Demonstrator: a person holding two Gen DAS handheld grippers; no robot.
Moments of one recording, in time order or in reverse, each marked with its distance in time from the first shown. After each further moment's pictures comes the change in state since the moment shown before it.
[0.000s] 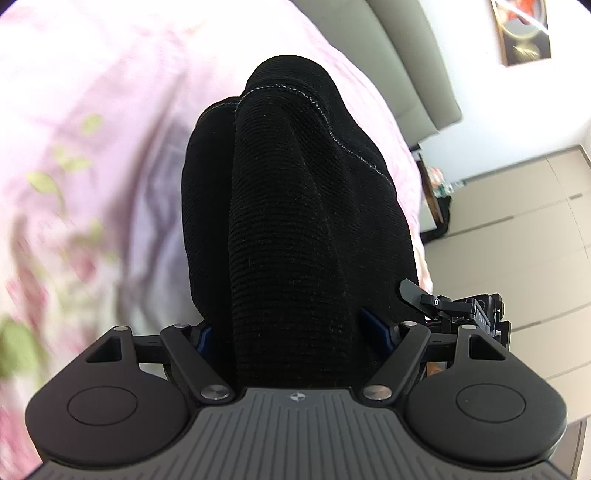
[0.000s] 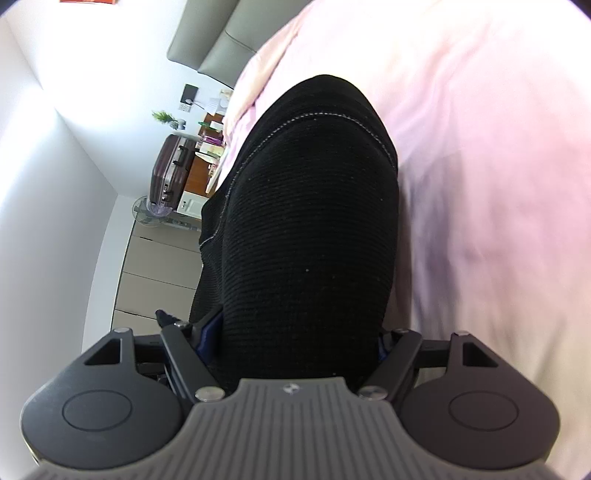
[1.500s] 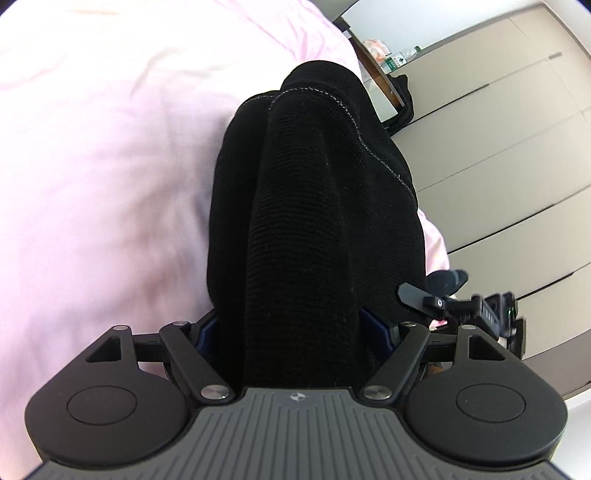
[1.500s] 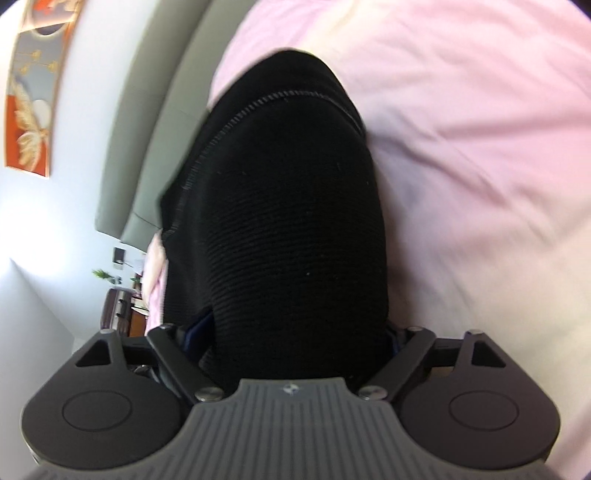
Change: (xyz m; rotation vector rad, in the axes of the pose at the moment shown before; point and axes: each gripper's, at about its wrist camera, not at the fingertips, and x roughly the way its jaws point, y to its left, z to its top) left arm 0.271 -0.124 0.014 0.321 0.233 -0.030; right arm -0.319 -0.232 0.077 0.234 -0.401 -0.175
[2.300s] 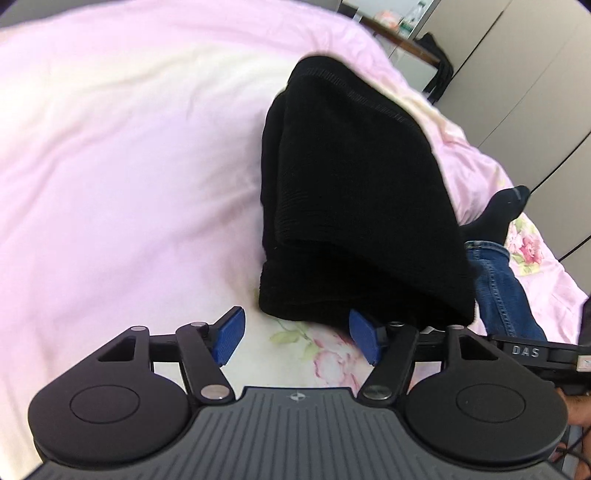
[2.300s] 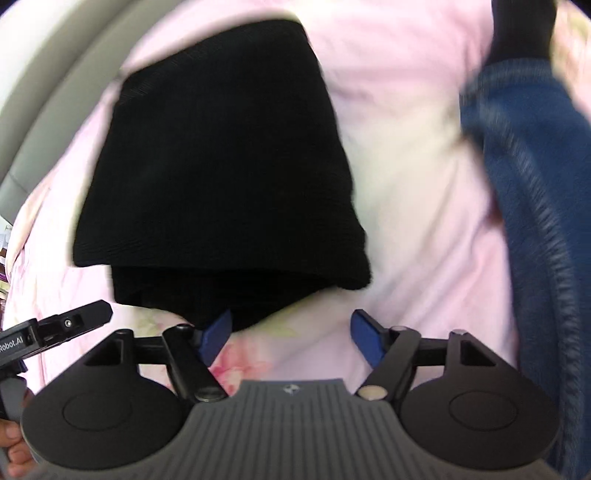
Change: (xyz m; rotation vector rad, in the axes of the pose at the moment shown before) left arm -0.053 -0.065 -0.055 0.252 -0.017 0.397; right arm -0.046 0.083 -0.153 -0.171 -0.146 -0.560
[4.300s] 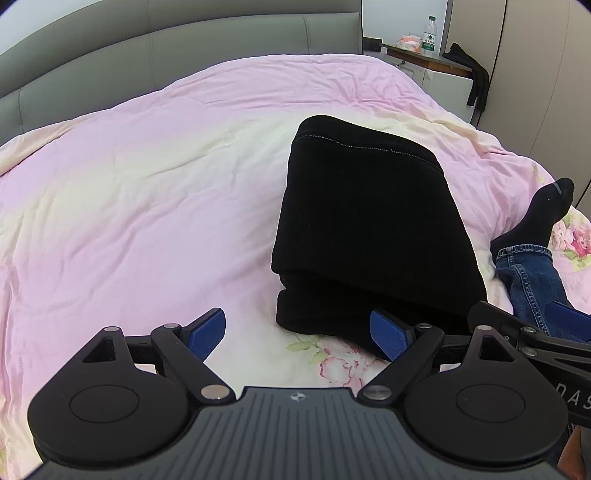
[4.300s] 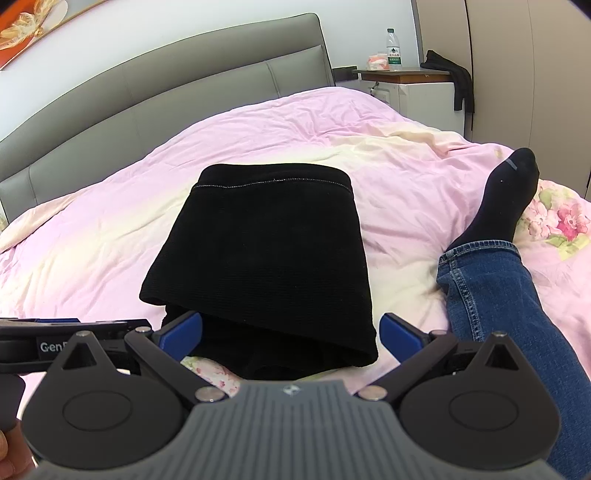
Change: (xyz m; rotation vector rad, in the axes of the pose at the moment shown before) left arm -0.039 -0.078 -0.014 0.105 -0.137 0.329; right arm -0.087 0.066 -0.038 -0.227 -0.360 -0.119
